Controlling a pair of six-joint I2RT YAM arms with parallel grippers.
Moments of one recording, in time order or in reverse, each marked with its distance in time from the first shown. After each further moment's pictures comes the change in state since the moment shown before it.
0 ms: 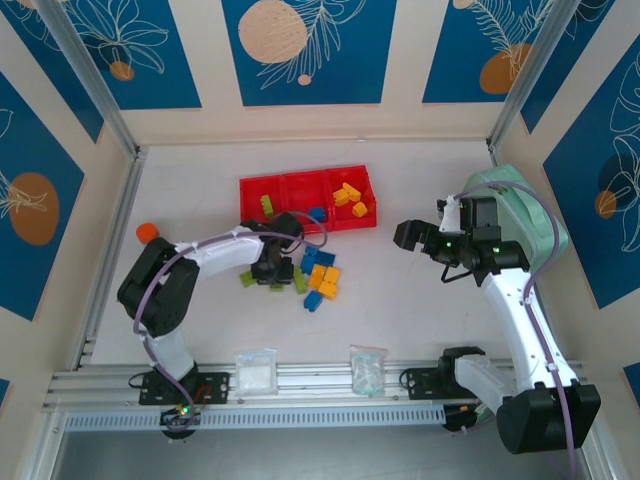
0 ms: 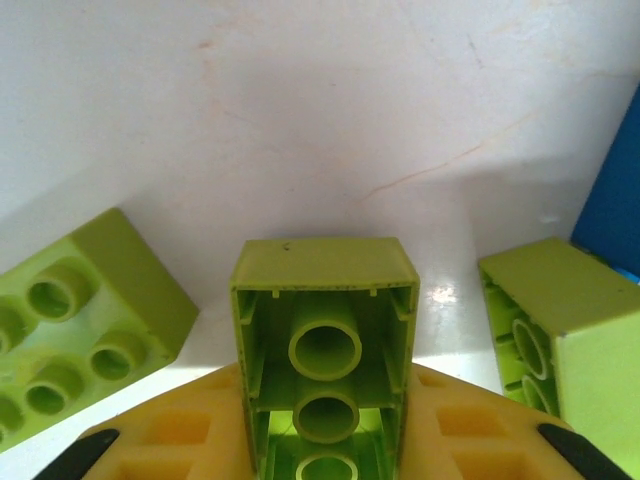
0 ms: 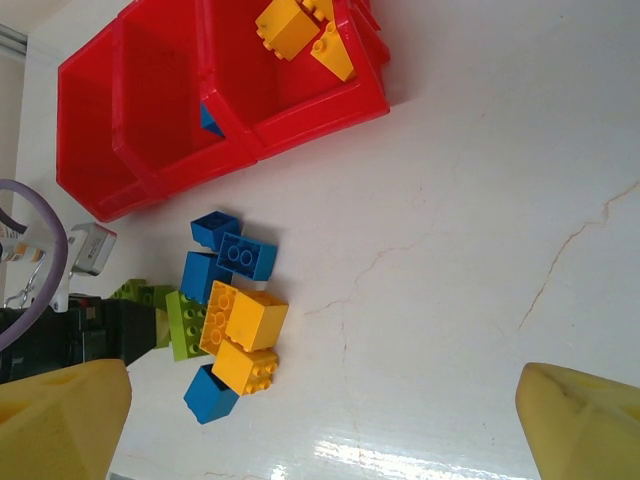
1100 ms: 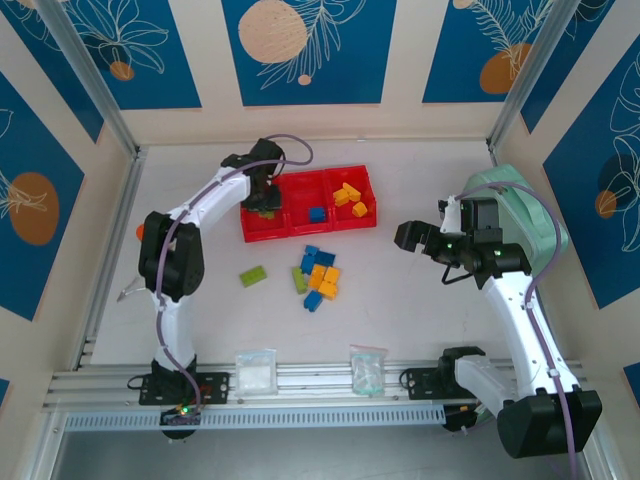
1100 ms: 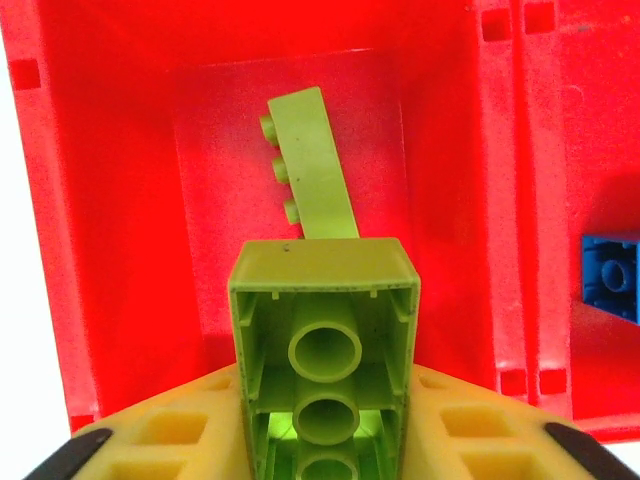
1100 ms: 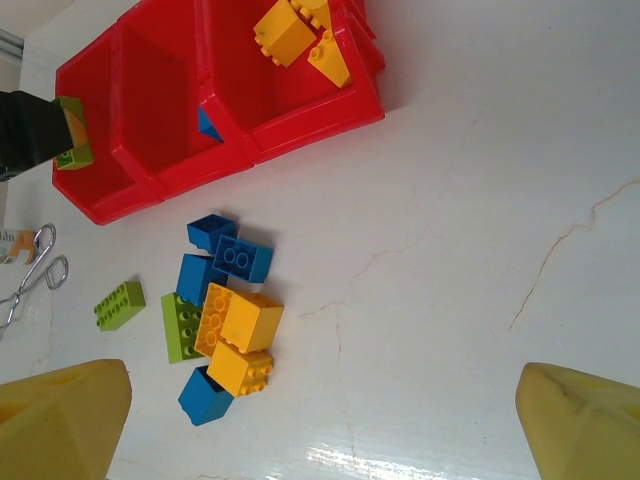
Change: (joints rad) left arm 0.267 0.277 0.642 -0.145 -0.098 0.212; right arm 0.007 -0.022 0.000 -0.008 0.023 -0.004
